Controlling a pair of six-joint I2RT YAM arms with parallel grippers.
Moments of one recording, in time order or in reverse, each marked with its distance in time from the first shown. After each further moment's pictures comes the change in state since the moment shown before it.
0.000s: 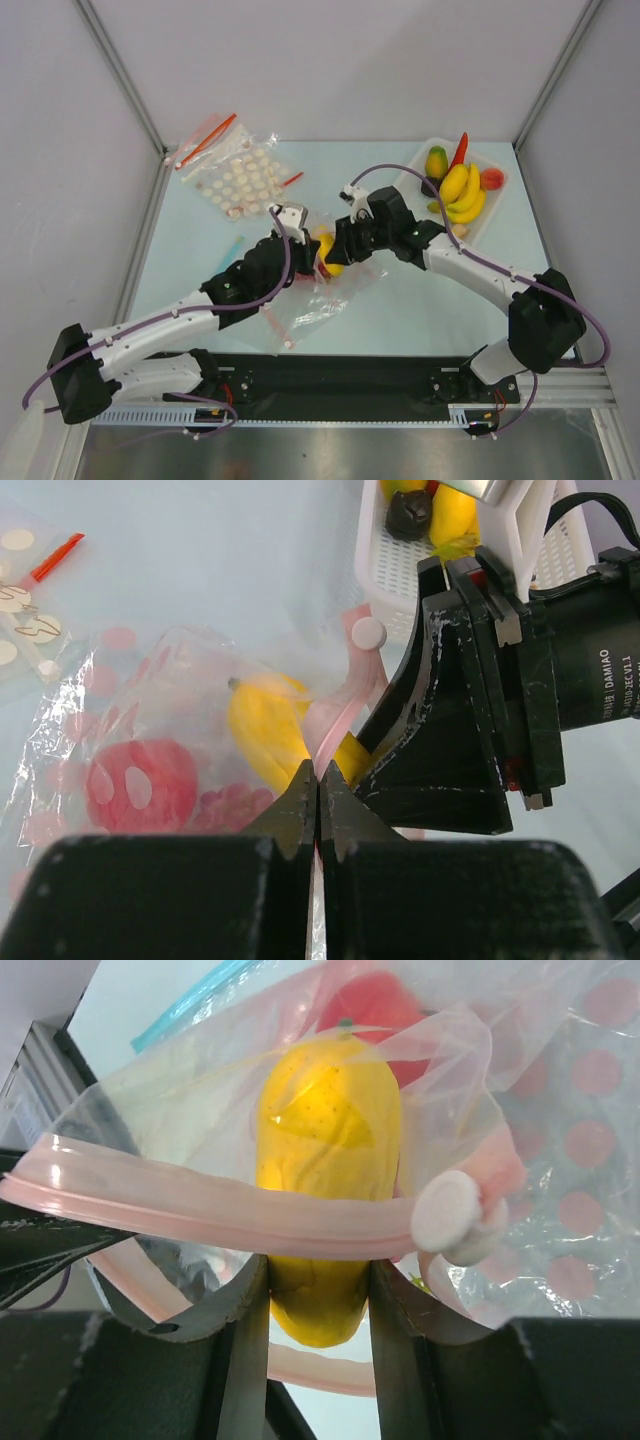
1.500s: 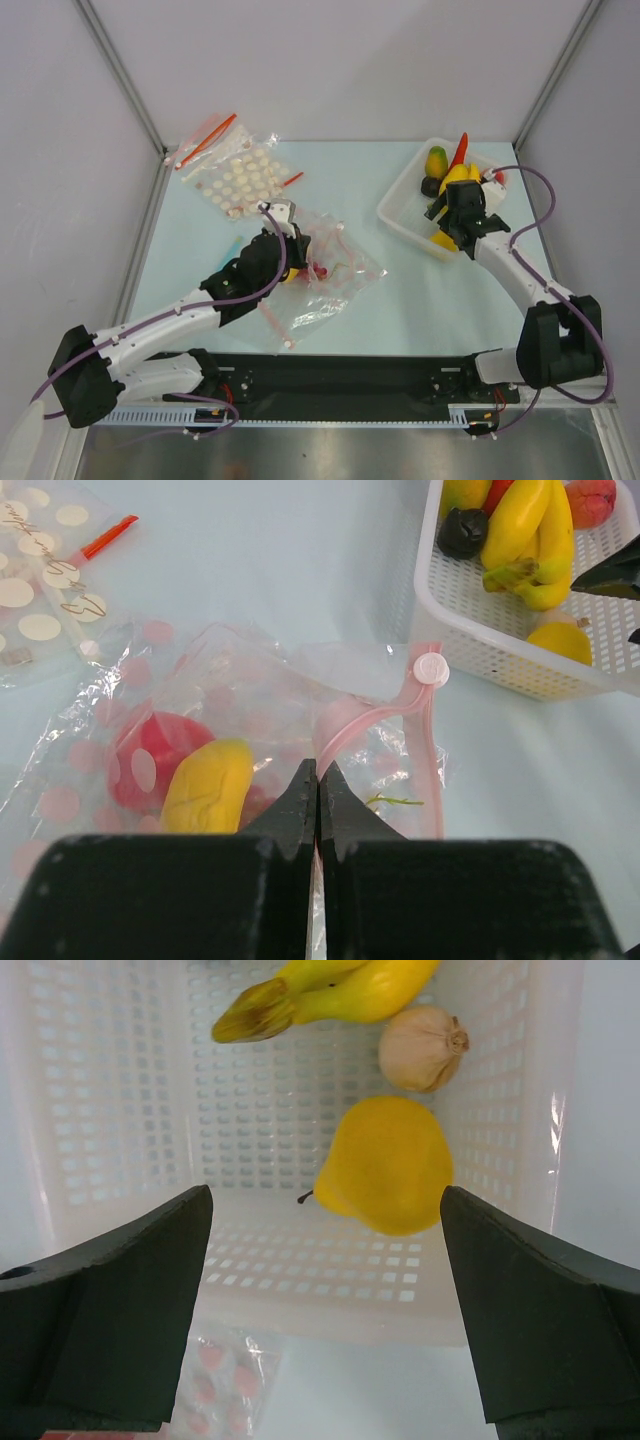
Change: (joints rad) left arm 0.091 0.012 -0.050 0.050 -0.010 -0.043; right arm -0.471 -0.154 -0.137 -0.109 0.858 0.494
